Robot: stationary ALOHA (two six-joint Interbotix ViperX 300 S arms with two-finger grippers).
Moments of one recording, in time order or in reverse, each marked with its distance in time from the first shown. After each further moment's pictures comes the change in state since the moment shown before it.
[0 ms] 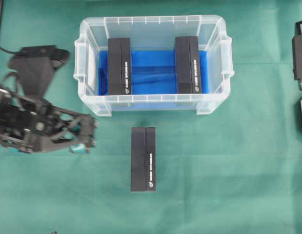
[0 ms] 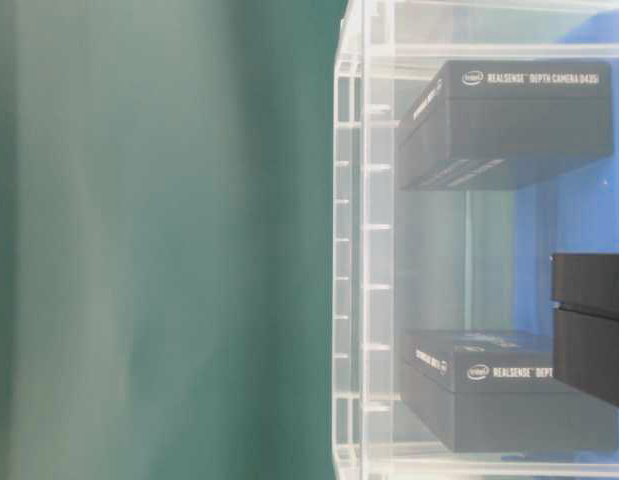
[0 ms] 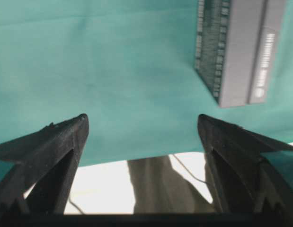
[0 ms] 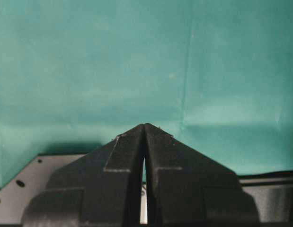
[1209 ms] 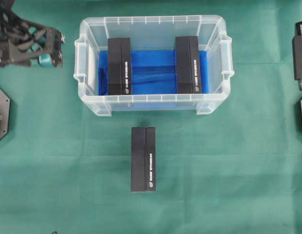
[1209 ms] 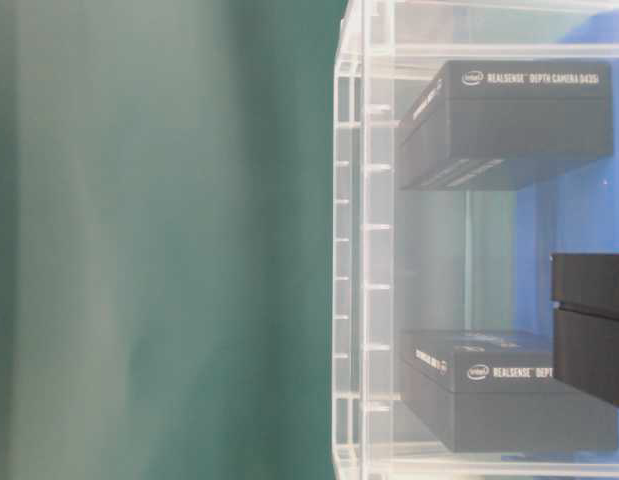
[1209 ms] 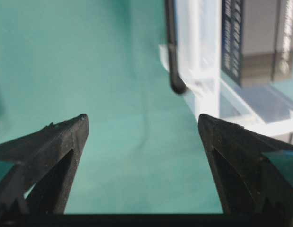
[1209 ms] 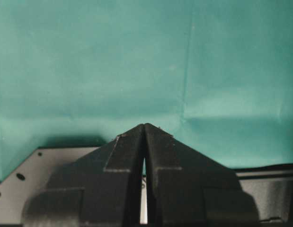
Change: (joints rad) left arm 0.549 -0.183 0.152 -0.011 0.026 0.581; right arm 0.000 0.000 -0.002 0.000 0.020 0.002
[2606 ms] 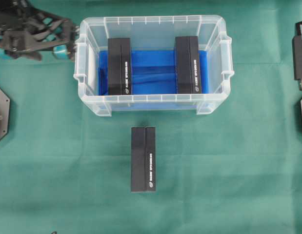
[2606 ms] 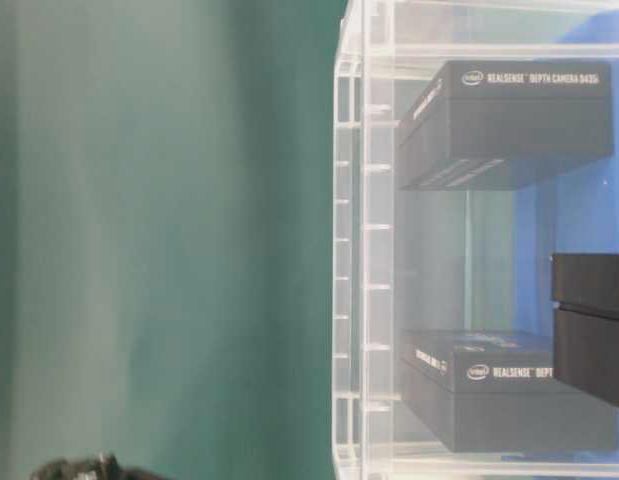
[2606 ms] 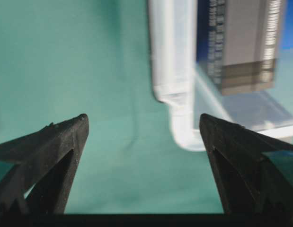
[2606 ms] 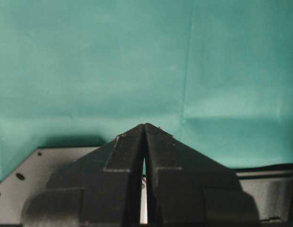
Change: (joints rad) left arm 0.014 0.130 -0.124 -0.031 0.021 0.035; right arm 0.000 0.000 0.002 0.000 -0.002 0.000
